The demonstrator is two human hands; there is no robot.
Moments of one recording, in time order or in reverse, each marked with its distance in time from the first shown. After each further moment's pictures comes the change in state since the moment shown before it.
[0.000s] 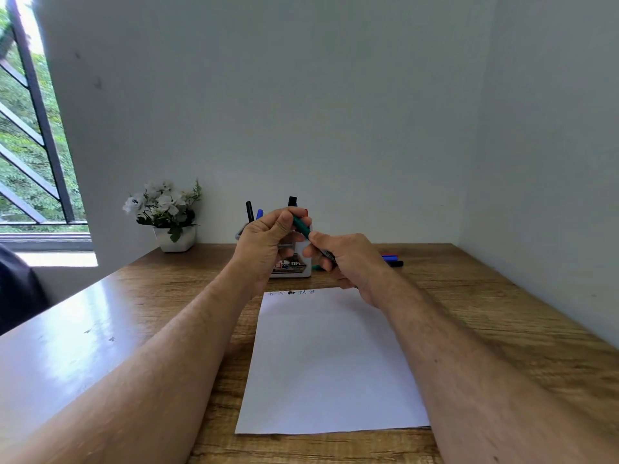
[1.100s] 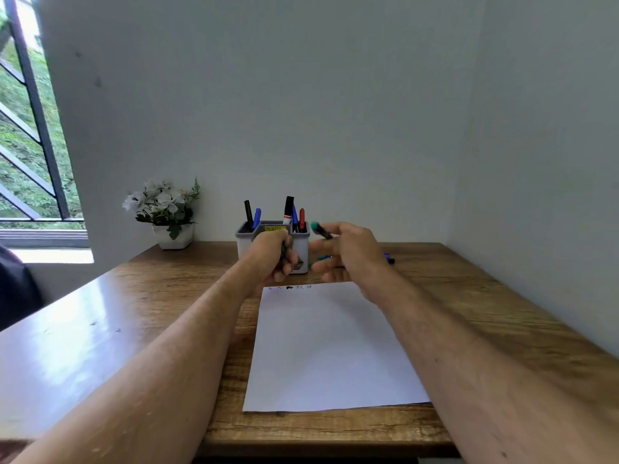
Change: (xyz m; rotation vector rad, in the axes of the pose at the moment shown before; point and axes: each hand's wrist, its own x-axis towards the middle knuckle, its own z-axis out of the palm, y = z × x) left_hand -0.010 0.008 0.010 0.232 0.106 -0.407; right_hand -0.014 -0.009 0.000 0.147 0.093 -0.004
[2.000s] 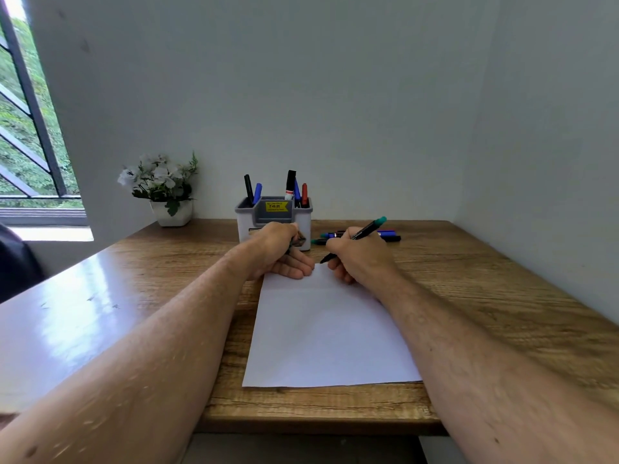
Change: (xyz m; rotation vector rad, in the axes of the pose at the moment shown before) left_hand 0.007 -0.014 0.004 0.204 -0.114 -0.201; right_hand -0.005 0.035 -0.002 -0.299 0.114 0.031
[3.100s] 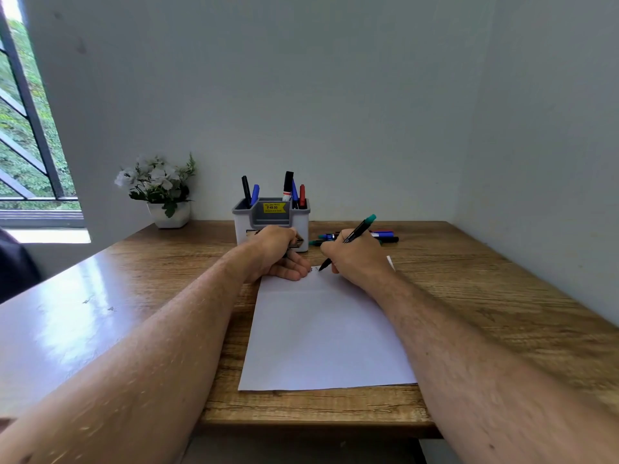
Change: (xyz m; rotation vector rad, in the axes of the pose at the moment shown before) left_hand 0.005 -0.002 -0.001 0.021 0.048 -0.049; right_hand 0.001 -0.003 0.001 -0.129 0.010 -0.030
